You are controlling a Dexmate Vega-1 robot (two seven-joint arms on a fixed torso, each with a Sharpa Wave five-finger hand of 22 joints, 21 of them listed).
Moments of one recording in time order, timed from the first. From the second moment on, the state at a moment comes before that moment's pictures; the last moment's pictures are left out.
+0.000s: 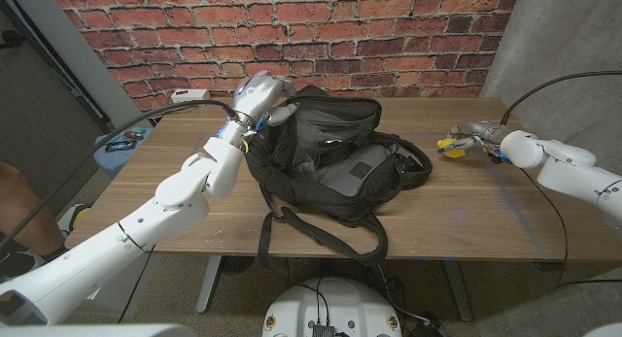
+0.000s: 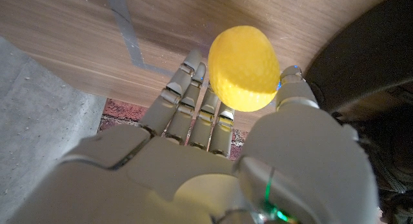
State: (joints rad) left arm 0.94 0.87 0.49 -2.09 0.83 0.24 0.42; left_hand 1.03 0.08 0.43 -0.16 0.19 0.90 -0.02 0.89 0.35 0.80 -0.14 0.68 0.77 0.89 -0.15 0.41 0.49 0.44 0.02 0.91 0.23; right arm -0.67 -1.07 -0.58 -1.42 -0.28 -0.02 0.11; right_hand 0.87 -0.03 0.25 -0.16 0.23 0.71 -0.06 0.29 0.22 0.70 -0.09 0.56 0.40 0.62 -0.06 0.36 0.29 0.81 -0.09 0.24 0.17
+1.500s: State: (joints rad) left arm 0.96 0.90 0.46 -2.08 0.81 0.21 0.47; left_hand 1.03 0.08 0.43 -0.16 0.19 0.89 -0.02 0.90 0.34 0.81 -0.14 0.68 0.77 0.89 -0.15 0.39 0.50 0.42 0.02 0.93 0.22; right arm -1.01 -1.31 -0.33 -1.89 -0.10 -0.31 0.02; right_hand 0.90 -0.02 0.24 -0.15 0.23 0.73 -0.06 0.29 0.23 0.71 -0.09 0.56 0.39 0.64 -0.06 0.36 0.30 0.82 -0.10 0.24 0.18
